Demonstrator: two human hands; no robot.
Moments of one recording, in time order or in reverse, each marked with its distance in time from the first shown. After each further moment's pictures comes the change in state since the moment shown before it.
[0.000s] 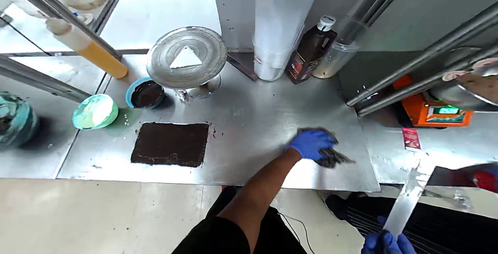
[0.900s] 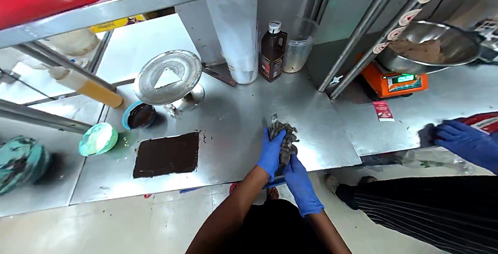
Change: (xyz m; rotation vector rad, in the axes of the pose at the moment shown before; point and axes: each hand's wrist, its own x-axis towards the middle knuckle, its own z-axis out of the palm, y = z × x) left_hand -0.109 0.111 -0.055 -1.238 0.595 -0.935; right_hand 0.046 0.022 0.122 -0.659 -0.322 0.063
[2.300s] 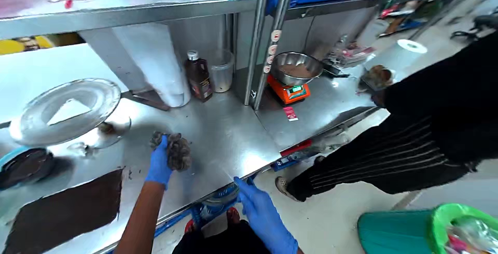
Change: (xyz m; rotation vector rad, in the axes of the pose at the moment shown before) left_hand 0.045 0.039 -0.084 -0.150 0.216 0.204; right_hand -0.095 0.022 -0.091 0.008 -0.020 -0.253
